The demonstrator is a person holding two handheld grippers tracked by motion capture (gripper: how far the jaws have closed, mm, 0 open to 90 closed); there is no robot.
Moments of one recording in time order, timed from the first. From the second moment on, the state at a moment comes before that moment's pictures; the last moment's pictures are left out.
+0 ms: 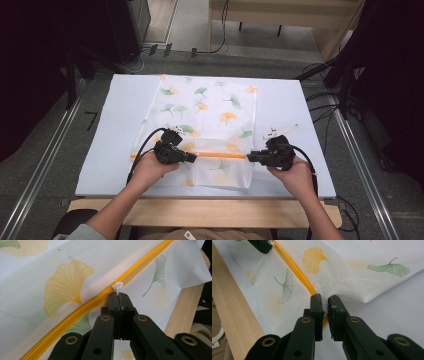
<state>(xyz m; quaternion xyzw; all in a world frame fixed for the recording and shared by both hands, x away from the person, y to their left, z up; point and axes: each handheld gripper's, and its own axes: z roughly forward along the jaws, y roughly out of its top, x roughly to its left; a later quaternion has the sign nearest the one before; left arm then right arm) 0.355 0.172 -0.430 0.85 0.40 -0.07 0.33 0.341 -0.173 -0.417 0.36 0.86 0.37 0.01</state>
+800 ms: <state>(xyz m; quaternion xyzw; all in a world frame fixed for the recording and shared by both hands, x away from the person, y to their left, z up) 0.360 0.201 -0.435 0.85 0.42 -0.09 0.32 0.343 -0.176 -0.419 0.36 0.86 0.37 0.01</state>
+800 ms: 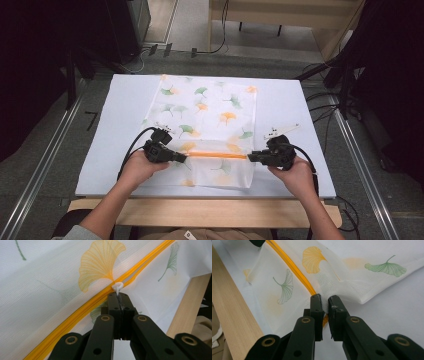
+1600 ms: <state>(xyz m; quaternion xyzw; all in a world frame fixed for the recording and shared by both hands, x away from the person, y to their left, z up) 0.361 0.216 -0.435 0.85 0.43 -0.08 0.31 0.342 -0.176 -0.419 0.36 0.86 0.37 0.01</state>
